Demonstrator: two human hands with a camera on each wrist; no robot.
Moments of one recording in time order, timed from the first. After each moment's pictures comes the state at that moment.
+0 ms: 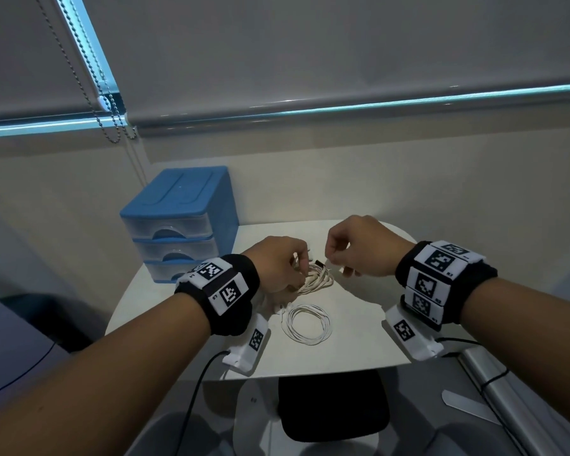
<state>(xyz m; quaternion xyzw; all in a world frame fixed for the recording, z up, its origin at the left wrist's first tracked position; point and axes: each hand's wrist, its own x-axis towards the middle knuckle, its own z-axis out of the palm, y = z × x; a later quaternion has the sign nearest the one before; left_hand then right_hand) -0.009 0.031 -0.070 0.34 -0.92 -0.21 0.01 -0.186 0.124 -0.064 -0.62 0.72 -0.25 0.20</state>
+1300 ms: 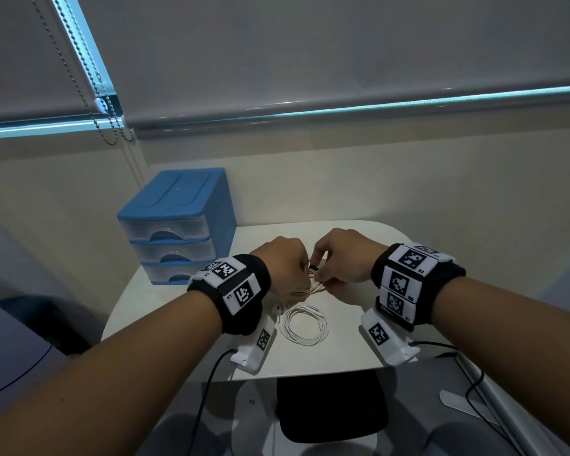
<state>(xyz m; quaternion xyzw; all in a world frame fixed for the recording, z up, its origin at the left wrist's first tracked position) -0.028 0.042 -0.067 0.35 -0.92 -0.16 -0.04 -0.166 0.114 -0.068 -0.60 0.76 -0.15 0.21</state>
